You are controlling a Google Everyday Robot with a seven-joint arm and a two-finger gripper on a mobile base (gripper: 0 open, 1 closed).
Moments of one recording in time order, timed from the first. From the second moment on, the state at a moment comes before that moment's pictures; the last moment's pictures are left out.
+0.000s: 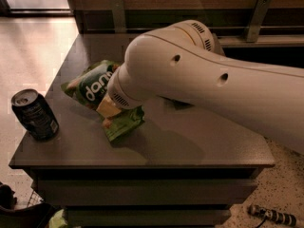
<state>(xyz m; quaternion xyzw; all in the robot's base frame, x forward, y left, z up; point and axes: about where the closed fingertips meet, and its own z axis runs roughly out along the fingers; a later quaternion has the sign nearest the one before) 0.514 0.091 0.866 -0.51 0.78 0.08 0.35</state>
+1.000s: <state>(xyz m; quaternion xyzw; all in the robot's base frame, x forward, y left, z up) 0.514 0.094 0.864 -0.51 0.78 0.08 0.35</state>
